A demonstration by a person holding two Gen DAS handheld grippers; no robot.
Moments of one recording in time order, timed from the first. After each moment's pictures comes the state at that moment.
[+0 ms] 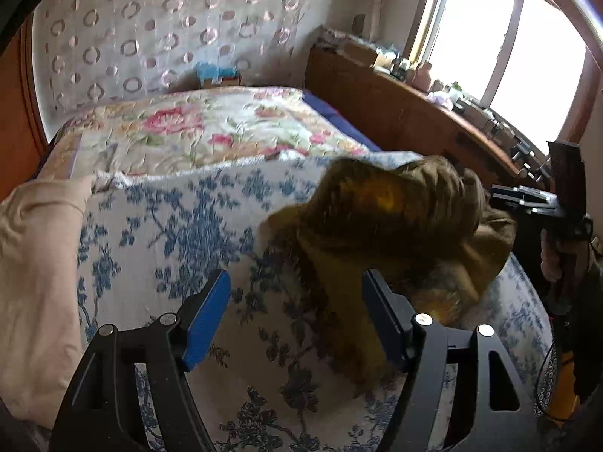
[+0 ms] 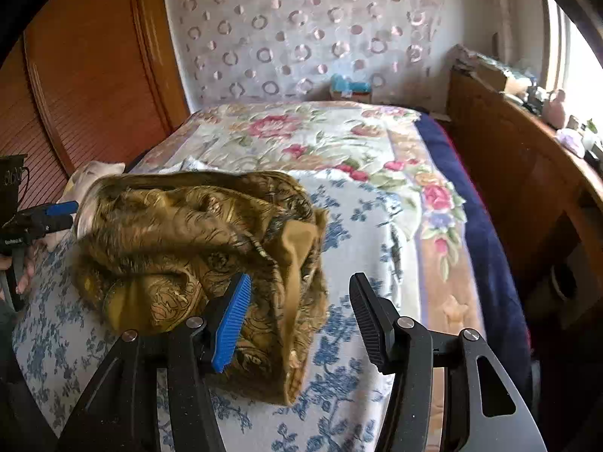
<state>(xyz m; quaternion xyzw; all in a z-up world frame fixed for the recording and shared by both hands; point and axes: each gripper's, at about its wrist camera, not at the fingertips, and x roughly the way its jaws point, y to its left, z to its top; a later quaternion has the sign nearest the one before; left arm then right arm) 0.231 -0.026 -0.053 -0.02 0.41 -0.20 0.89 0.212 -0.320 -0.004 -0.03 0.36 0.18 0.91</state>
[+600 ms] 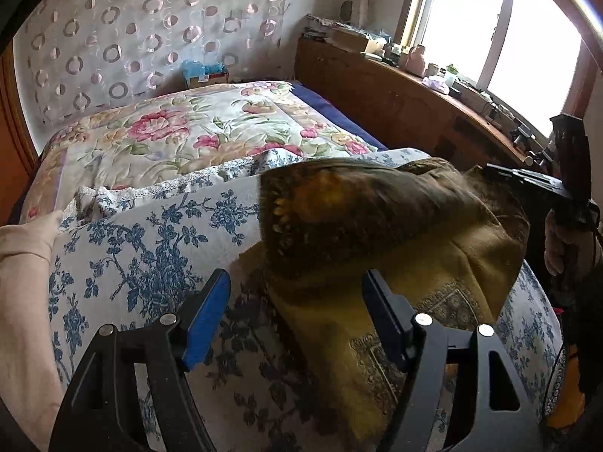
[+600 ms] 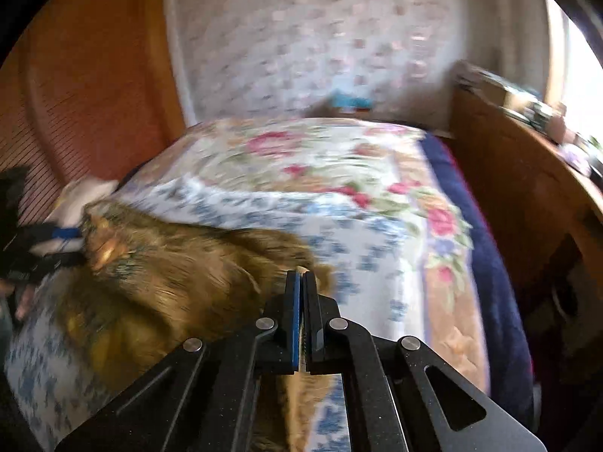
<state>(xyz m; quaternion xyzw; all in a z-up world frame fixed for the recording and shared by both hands) 0.268 -0.061 -0.055 0.01 0.41 -0.21 0.89 0.245 -0.325 0.014 -0.01 0.33 0.13 0.93</state>
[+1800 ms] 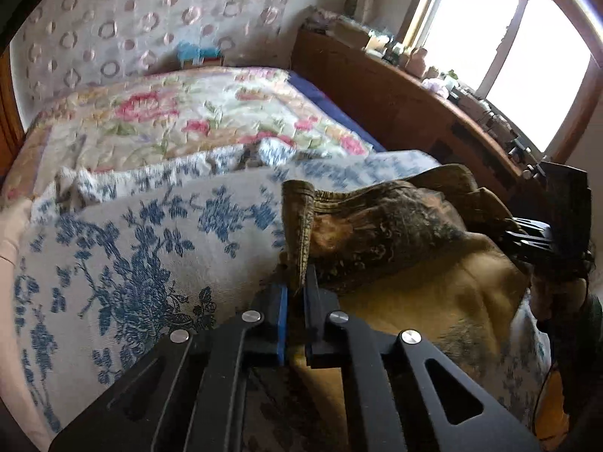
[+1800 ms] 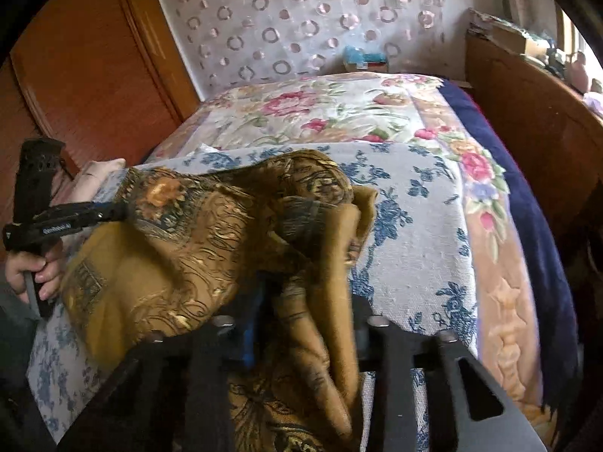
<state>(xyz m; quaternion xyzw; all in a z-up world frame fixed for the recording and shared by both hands) 0.290 -0.061 -0.062 -0.03 0.43 -0.23 0.87 0.269 -0.322 -0.030 0.03 0.40 0.21 0.89</state>
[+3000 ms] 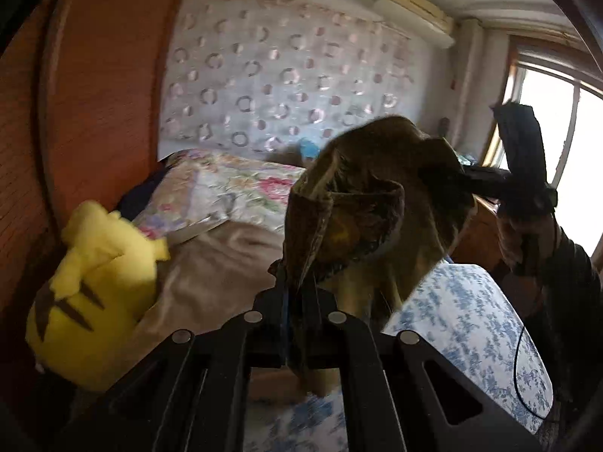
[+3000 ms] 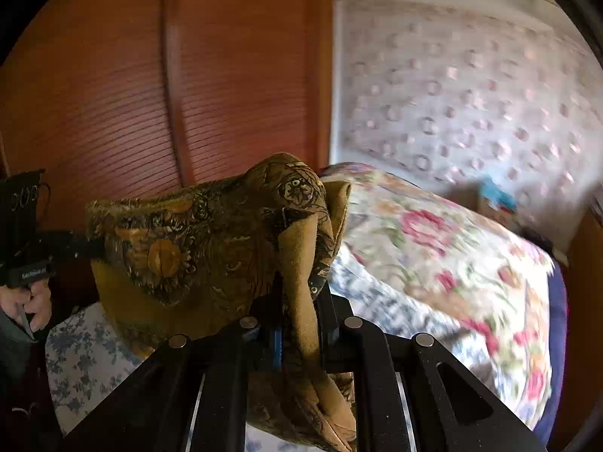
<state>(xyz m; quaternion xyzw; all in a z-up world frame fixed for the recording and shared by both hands) 0.137 0.159 0.003 -0.12 0.27 -0.02 0.96 0.347 -0.101 0.075 -0.16 0.23 0.43 0.86</state>
